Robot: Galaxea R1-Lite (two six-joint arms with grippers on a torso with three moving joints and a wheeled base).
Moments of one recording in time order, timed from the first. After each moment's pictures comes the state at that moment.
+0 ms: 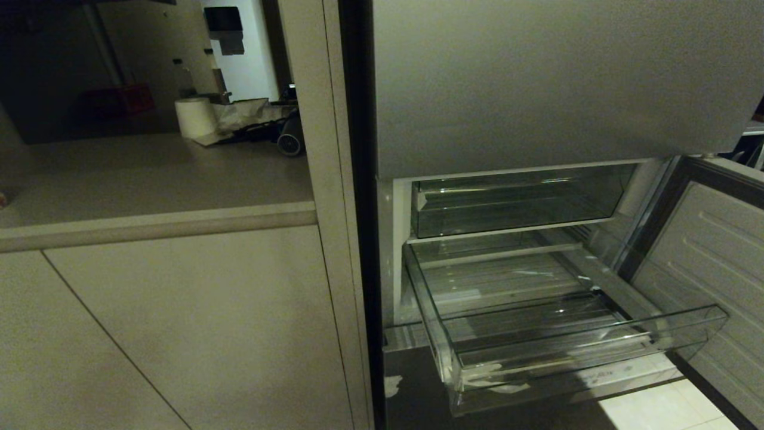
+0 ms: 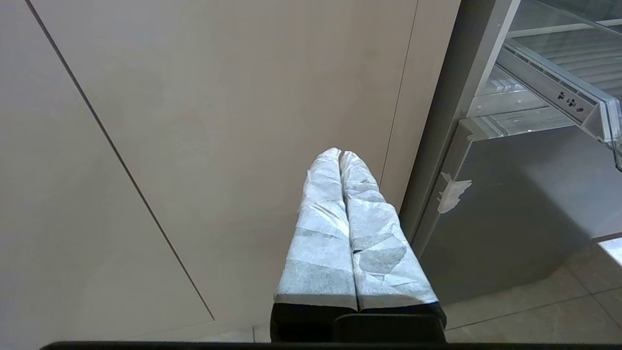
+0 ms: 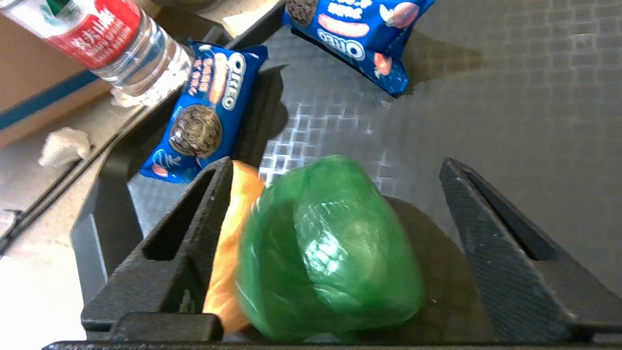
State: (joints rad) left arm 0.00 0.00 -0.02 0.04 0.00 0.00; right arm -2.34 2.38 -1.28 -0.63 0.41 0.22
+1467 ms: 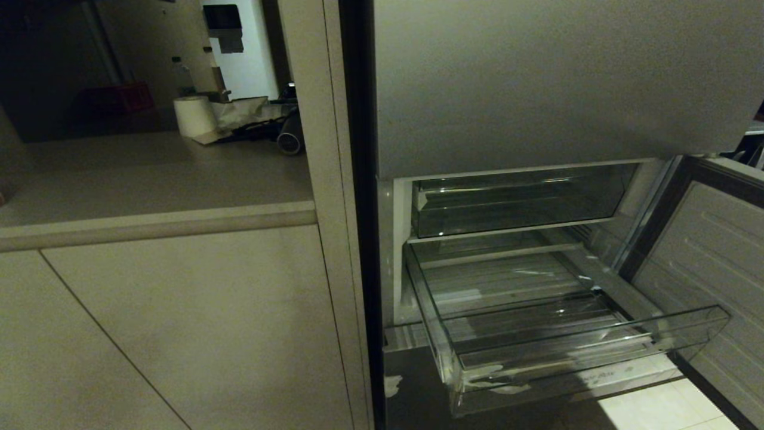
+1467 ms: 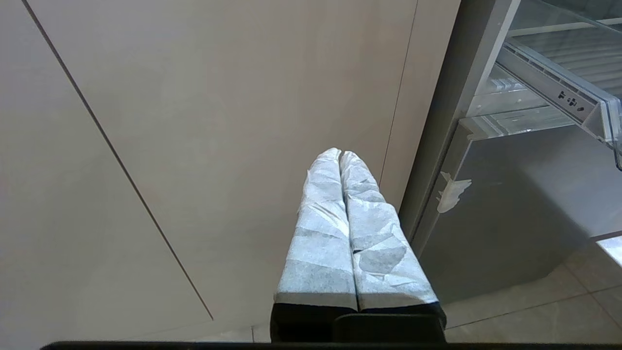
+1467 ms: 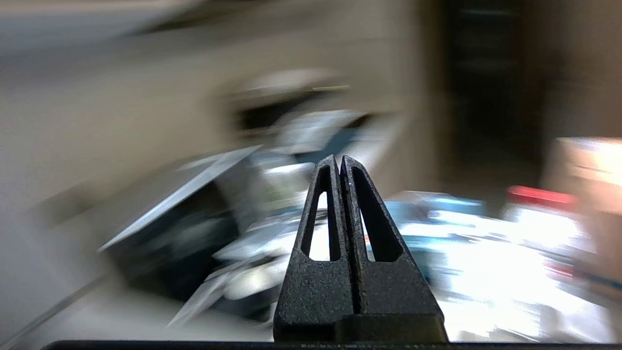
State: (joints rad) left arm 0.00 0.00 -0.02 0.04 0.00 0.00; right arm -1.61 1.05 -0.78 -0.74 0.62 0.58
